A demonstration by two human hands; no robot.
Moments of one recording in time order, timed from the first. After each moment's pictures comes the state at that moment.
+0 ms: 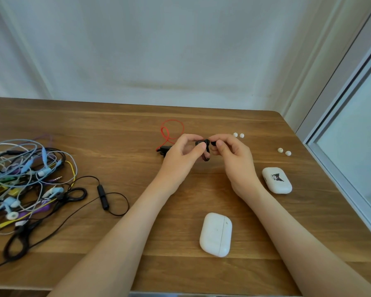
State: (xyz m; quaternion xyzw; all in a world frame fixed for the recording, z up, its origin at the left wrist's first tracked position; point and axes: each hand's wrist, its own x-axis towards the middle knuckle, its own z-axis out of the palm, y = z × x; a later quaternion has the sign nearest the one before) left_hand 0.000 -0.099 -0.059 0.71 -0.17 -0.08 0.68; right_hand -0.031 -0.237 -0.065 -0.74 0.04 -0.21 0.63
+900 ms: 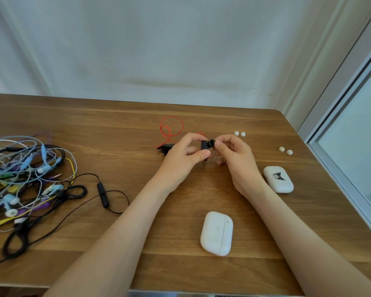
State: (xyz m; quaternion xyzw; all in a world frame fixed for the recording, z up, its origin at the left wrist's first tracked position) left_hand 0.007 -0.096 -0.065 0.75 -0.20 -0.11 0.62; right_hand -0.028 -0.241 -0.063 -0.71 0.09 -0.13 0.69
